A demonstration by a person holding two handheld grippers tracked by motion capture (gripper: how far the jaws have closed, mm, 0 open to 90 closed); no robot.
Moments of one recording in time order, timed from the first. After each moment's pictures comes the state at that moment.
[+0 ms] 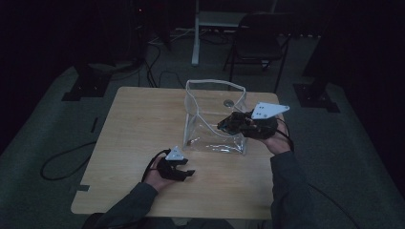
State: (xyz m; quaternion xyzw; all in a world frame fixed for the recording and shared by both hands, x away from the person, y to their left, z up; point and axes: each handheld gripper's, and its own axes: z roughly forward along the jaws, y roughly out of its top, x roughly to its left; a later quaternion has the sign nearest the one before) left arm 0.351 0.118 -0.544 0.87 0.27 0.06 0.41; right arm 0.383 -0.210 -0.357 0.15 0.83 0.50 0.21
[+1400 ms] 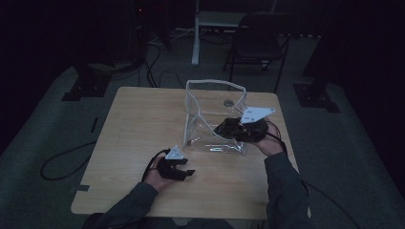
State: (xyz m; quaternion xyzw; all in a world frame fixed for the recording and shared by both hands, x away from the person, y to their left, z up) left arm 0.352 0.119 -0.544 0.87 0.27 0.06 0.41; right arm 0.391 -0.190 -0.379 0.14 0.86 0.46 0.19
